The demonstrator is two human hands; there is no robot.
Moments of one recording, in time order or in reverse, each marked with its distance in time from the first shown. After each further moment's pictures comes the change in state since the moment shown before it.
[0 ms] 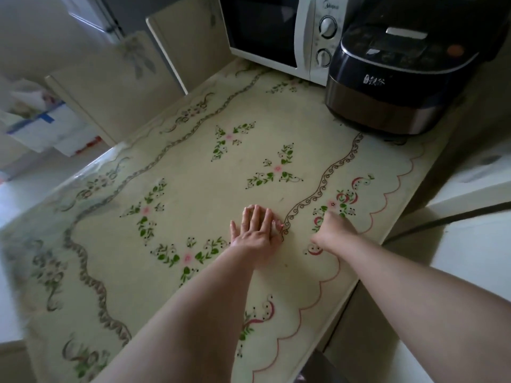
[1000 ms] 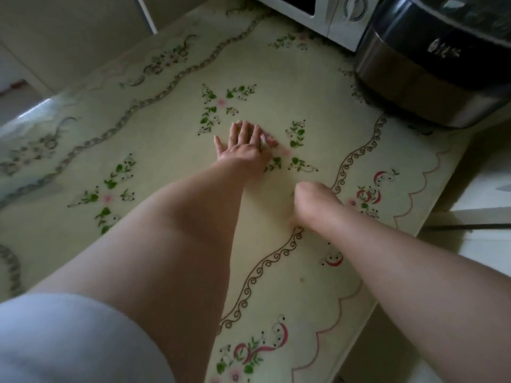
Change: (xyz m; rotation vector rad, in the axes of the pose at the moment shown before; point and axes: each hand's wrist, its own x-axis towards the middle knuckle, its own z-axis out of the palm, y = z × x) left_hand 0.153 -0.035 -0.092 -0.034 0.187 0.059; right_hand 0.040 -0.100 0.000 -0.399 -0.031 -0.110
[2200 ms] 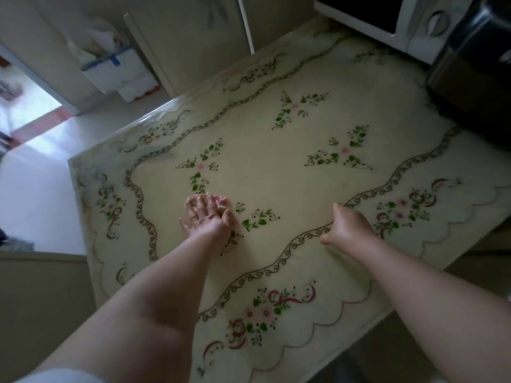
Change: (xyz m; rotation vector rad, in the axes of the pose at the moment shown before) left_hand -0.220 -0.126 0.055 -0.170 -0.053 -0.681; right_hand -0.062 0.013 0.050 0.223 -0.019 -0.149
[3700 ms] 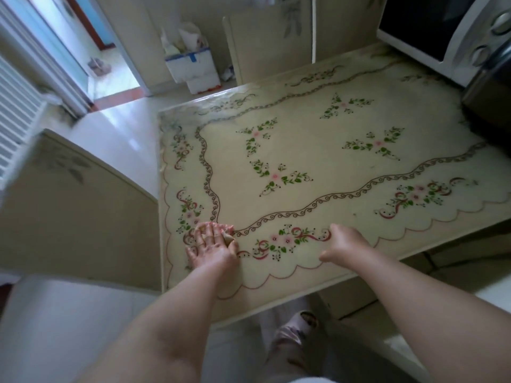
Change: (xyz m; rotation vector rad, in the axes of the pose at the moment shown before) left_hand -0.181 -0.110 0.104 -0.118 0.003 -0.192; right_hand -0.131 0.020 0.070 -0.170 -0.088 -0.222
